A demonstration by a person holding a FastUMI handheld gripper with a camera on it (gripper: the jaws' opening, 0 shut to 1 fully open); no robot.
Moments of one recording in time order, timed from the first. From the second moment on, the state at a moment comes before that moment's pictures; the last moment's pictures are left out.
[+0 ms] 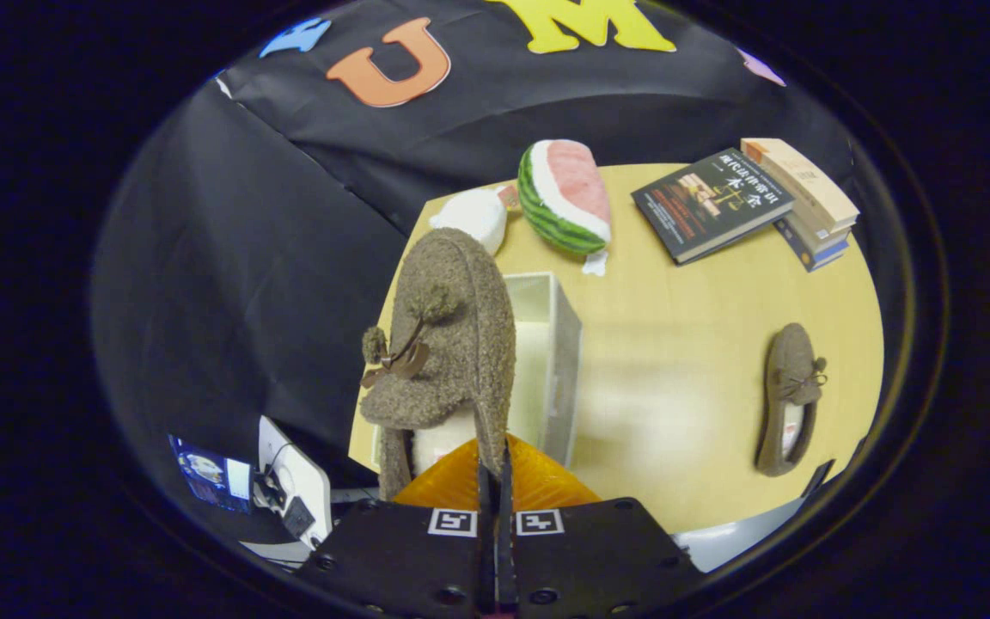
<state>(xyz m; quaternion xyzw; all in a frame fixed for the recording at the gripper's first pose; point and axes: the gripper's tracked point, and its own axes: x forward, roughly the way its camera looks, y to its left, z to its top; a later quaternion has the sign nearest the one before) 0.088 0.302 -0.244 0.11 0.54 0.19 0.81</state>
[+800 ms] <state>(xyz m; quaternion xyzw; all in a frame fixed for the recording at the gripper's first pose) 0.133 0.392 -0.405 0.07 0.63 0.04 0.77</state>
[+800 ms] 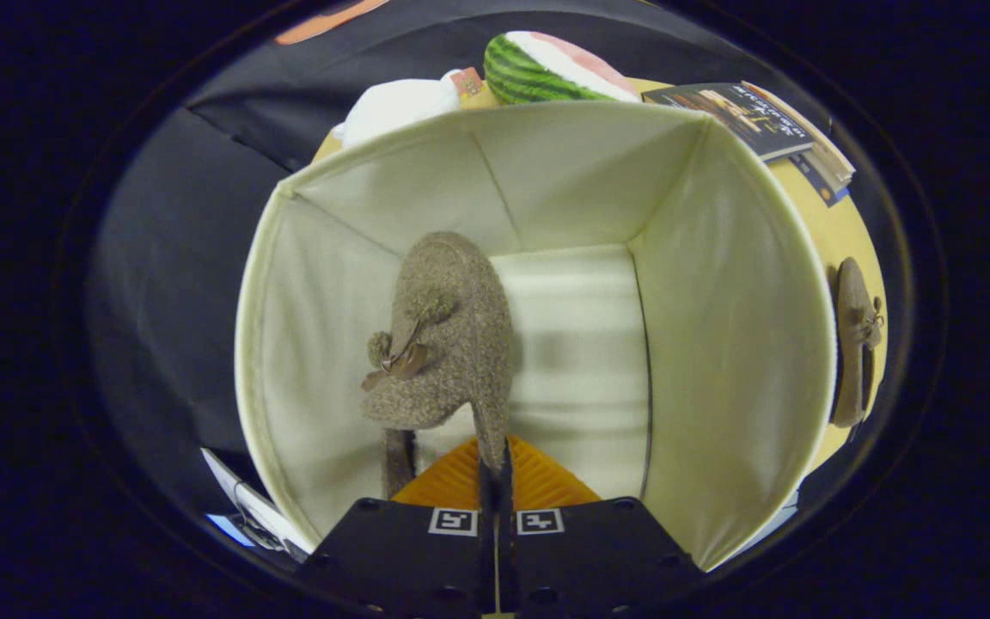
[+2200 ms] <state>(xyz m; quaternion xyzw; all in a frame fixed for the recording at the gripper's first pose) 0.124 0.185 -0.244 0.05 0.52 0.16 0.84</state>
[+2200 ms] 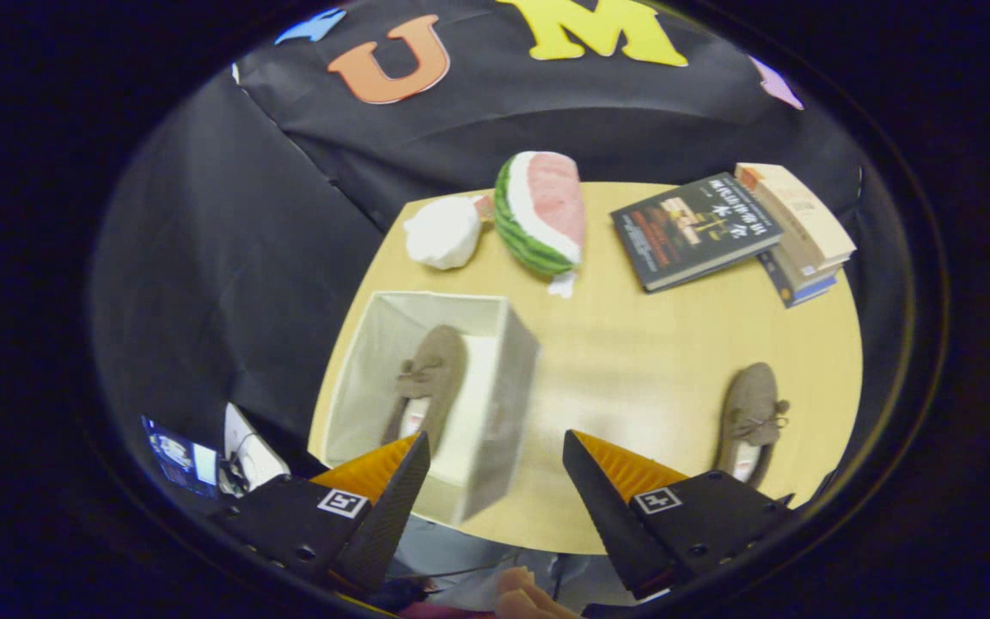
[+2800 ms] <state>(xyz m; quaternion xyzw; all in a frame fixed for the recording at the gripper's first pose) 0.126 -0.073 -0.367 0.01 0.57 0.02 0.82</state>
